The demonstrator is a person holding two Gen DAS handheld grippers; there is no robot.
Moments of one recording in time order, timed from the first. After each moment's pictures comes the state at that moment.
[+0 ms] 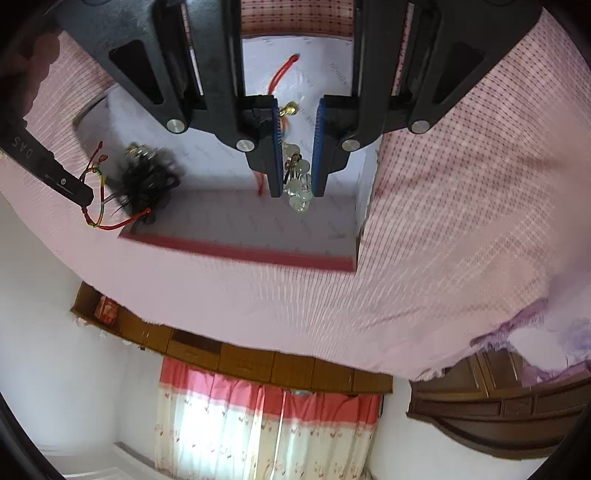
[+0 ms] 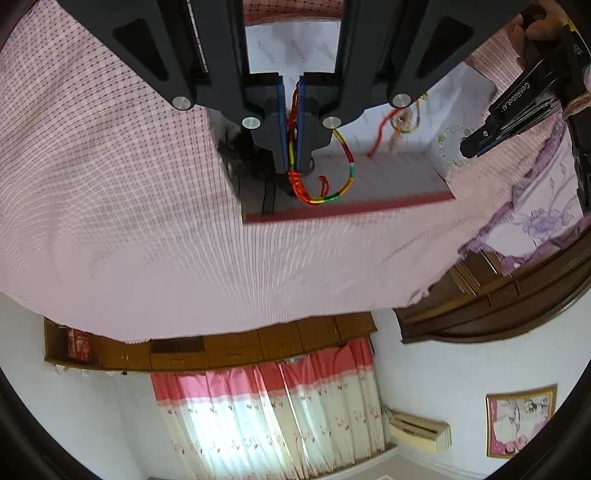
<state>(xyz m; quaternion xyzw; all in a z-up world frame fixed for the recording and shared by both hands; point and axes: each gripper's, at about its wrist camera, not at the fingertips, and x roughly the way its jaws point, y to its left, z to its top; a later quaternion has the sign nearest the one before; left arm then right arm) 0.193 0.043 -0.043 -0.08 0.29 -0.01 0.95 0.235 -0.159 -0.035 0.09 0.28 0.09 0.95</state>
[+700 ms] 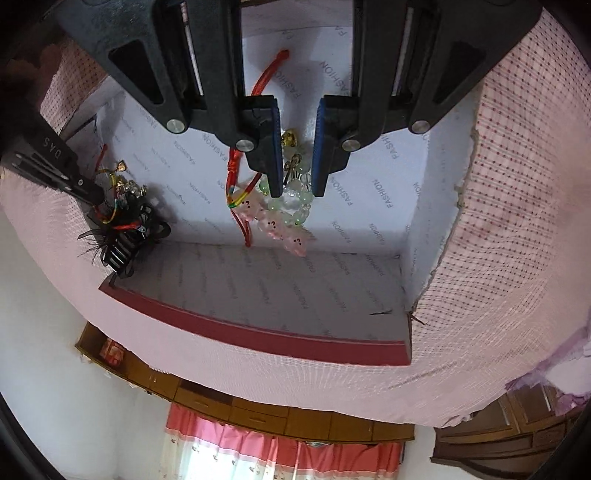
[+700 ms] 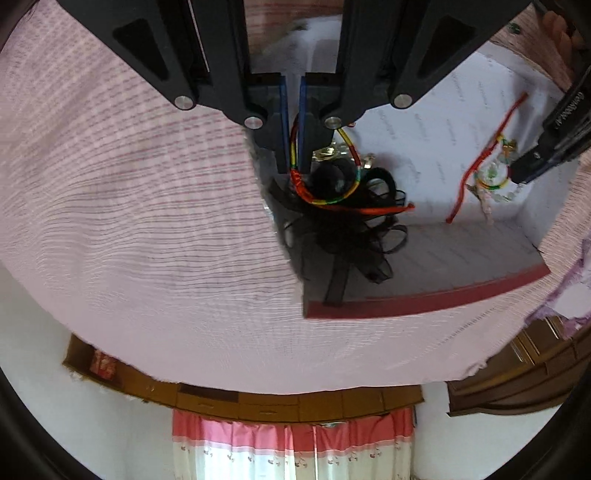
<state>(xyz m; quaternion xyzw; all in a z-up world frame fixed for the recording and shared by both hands) 0.223 0.009 -0.073 -0.07 0.38 -0.05 0.92 0.272 -0.166 -0.085 0.00 0.40 -0.01 0.92</state>
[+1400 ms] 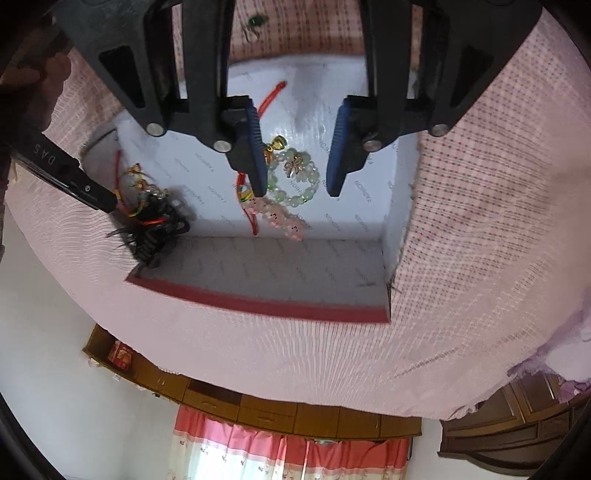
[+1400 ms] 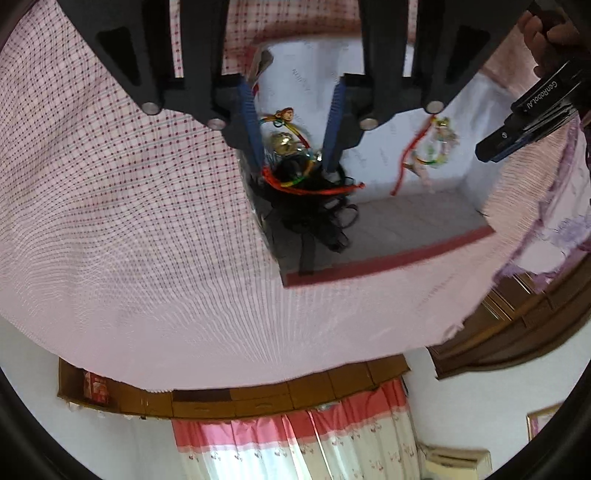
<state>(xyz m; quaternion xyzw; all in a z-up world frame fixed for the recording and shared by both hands) 0.209 0.001 -0.034 -0.07 0.38 -0.06 0.92 0.245 -0.185 -0.055 0.10 0.37 0.05 0.92</state>
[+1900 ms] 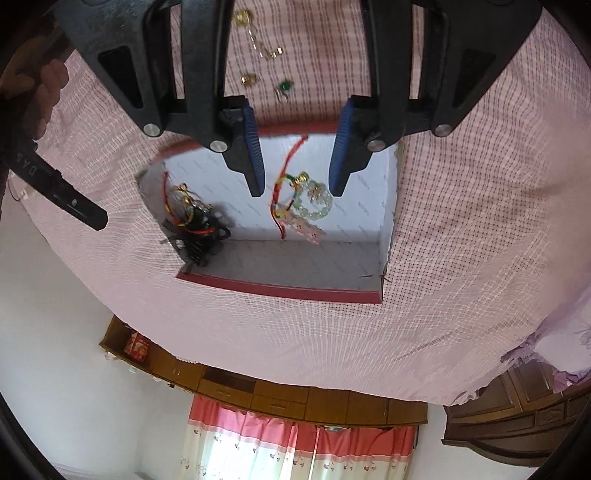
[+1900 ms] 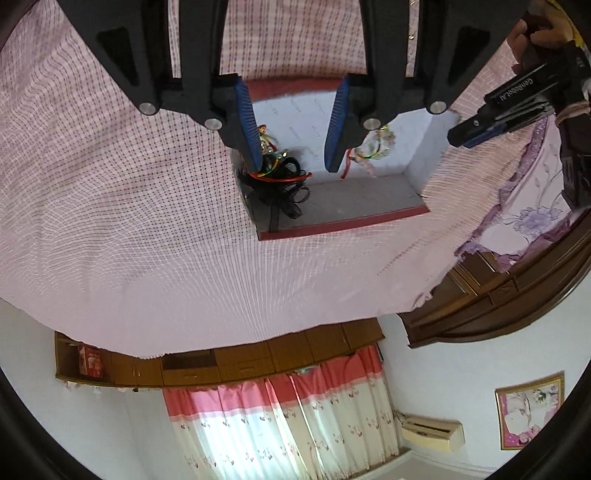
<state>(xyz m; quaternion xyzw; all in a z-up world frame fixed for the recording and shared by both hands) 0.148 0.009 -0.005 -0.07 0.36 -0.08 0.93 0.165 -0.184 0.008 0.11 0.30 0.08 0.94</state>
